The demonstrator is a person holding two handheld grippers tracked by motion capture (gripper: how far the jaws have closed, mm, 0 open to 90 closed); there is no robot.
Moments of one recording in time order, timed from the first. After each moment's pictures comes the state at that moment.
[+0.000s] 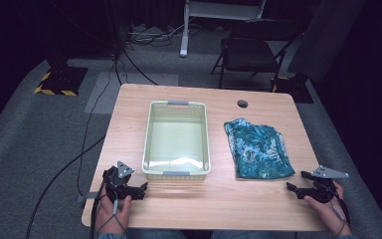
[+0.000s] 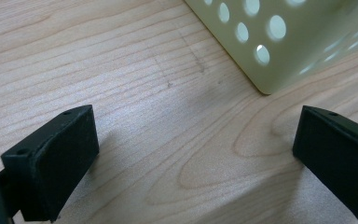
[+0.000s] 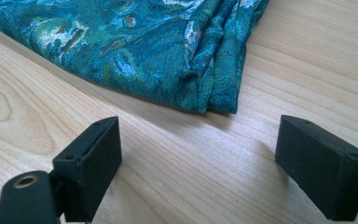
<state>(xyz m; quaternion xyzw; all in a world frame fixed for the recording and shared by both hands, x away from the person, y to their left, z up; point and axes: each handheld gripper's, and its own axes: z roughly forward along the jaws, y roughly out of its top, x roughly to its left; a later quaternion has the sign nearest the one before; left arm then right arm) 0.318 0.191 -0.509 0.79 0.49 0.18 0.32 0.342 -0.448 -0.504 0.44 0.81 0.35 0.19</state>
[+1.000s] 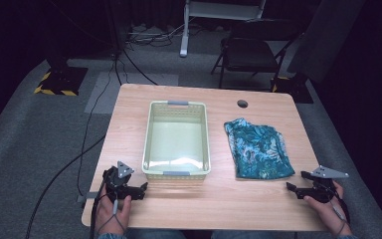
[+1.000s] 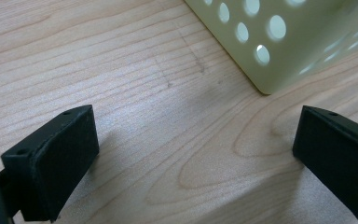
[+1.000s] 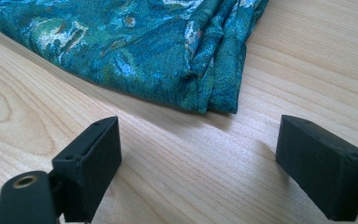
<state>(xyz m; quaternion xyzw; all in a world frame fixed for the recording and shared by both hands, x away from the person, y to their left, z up) 0.318 0.191 -0.509 0.79 0.49 0.18 0.32 0.342 -0.448 -0.503 0.44 0.81 0.35 0.19</state>
